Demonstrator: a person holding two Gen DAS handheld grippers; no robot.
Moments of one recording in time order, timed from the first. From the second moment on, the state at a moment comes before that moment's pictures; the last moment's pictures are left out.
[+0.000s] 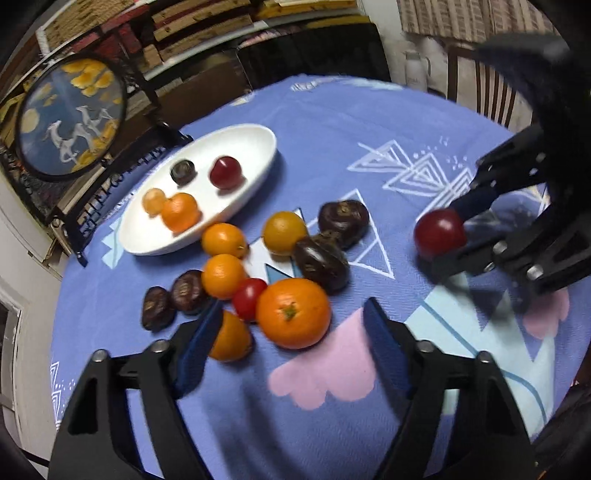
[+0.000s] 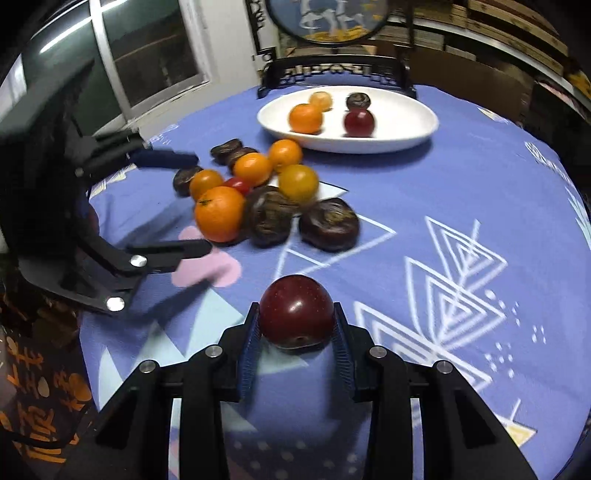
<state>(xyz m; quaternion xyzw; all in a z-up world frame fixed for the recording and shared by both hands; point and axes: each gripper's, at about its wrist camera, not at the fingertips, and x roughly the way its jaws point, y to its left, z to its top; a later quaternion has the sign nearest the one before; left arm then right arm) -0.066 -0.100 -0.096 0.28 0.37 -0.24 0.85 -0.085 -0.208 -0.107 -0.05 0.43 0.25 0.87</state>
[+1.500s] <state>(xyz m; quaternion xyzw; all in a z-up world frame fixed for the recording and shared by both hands) 0.138 -0.046 -0.050 0.09 0.36 -0.09 0.93 0.113 -0.186 -0.025 0.06 0.30 0.22 0.93</state>
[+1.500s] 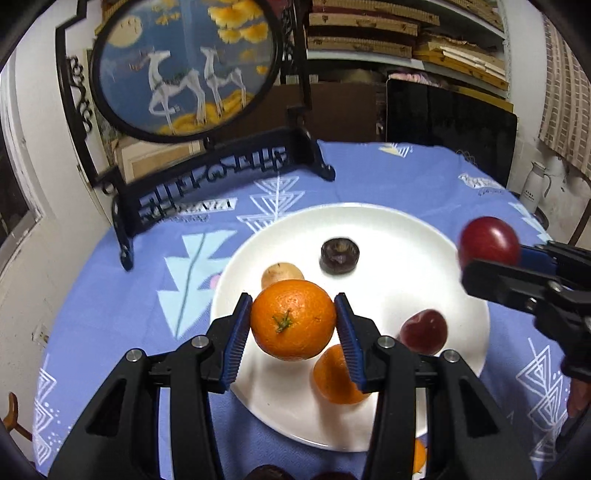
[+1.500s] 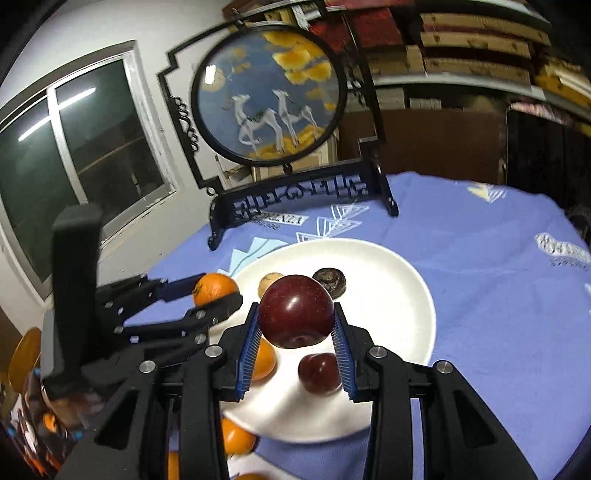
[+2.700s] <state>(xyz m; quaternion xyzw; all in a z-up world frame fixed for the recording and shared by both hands) 0.145 -0.034 -0.058 0.08 0.34 -0.07 0.93 0.133 -0.186 -0.051 0.09 0.31 0.21 0.92</state>
